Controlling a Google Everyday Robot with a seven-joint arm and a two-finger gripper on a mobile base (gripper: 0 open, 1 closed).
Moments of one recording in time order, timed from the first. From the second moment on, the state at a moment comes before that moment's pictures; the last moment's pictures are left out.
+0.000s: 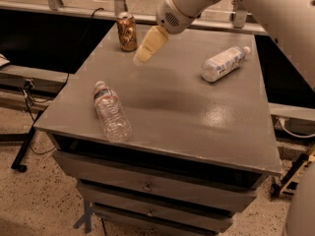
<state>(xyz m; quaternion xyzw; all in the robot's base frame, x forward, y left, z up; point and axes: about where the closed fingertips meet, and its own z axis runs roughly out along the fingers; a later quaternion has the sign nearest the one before) 0.665 -0.007 0.950 -0.53 0.77 0.12 0.32</state>
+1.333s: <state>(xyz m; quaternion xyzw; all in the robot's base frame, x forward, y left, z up) 0.848 0.031 0.905 -0.35 0.78 0.20 0.48</state>
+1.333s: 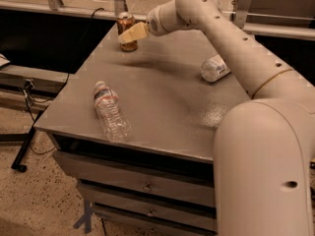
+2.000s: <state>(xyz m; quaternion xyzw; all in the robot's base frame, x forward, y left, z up) 0.876 0.078 0.889 -0.34 0.78 0.23 0.48</state>
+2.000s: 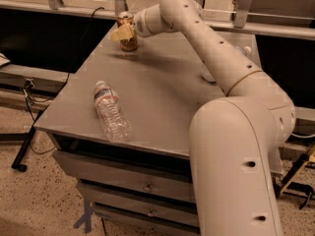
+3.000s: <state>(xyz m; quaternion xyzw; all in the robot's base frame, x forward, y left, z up) 0.836 0.046 0.938 -0.34 0.75 0.25 0.51</state>
